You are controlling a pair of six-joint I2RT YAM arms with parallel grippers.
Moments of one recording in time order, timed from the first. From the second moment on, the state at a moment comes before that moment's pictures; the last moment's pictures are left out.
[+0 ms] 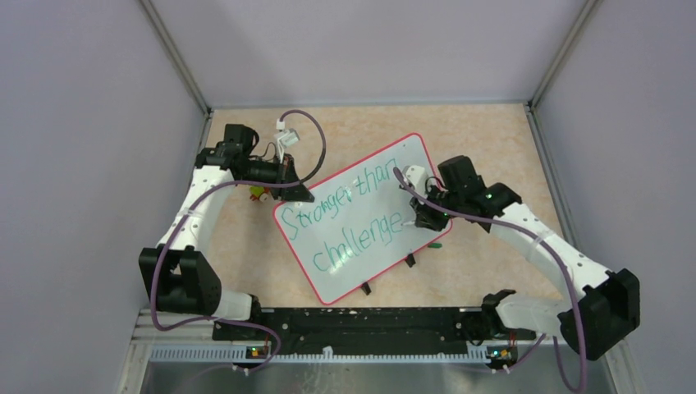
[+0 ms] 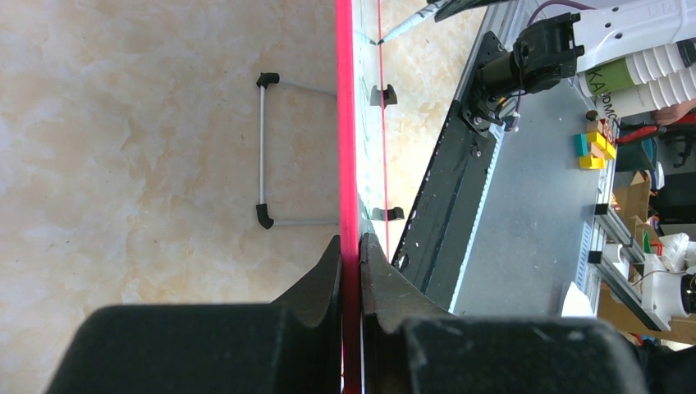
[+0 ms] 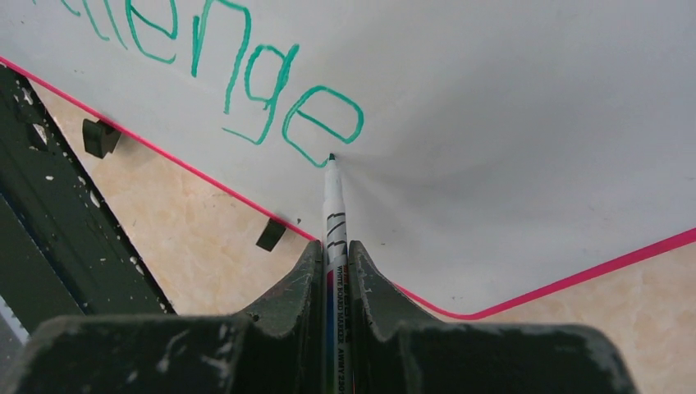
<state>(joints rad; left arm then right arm) -0.08 1.42 1.28 -1.00 1.09 0.39 0.54 1.16 0.96 -0.72 -0.34 -0.41</state>
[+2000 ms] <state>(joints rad) -0.08 1.42 1.28 -1.00 1.09 0.39 0.47 1.16 0.98 -0.69 -0.33 -0.41</state>
